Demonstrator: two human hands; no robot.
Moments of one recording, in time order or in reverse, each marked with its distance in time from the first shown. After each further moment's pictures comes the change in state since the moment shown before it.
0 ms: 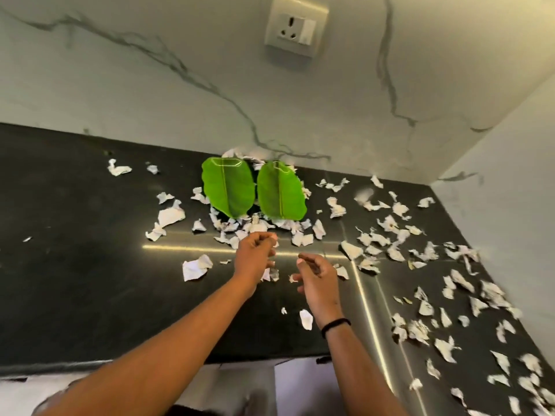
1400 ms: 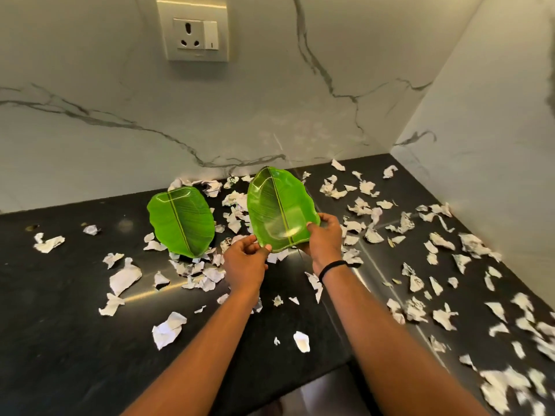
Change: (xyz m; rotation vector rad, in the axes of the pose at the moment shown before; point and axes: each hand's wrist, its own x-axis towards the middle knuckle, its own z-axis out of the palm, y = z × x) left_hand 0.040 0.027 0.059 0.131 0.036 0.032; right_hand 0.131 -0.032 -0.032 0.367 0.400 0.134
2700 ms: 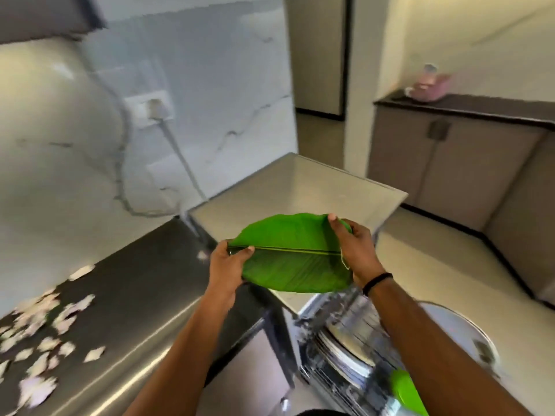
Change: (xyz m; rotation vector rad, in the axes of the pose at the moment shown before) left_hand -0.701 -0.149 0.115 0.534 -1.986 0.076; right_hand -0.687 0.158 -0.566 0.449 1.655 -0.315
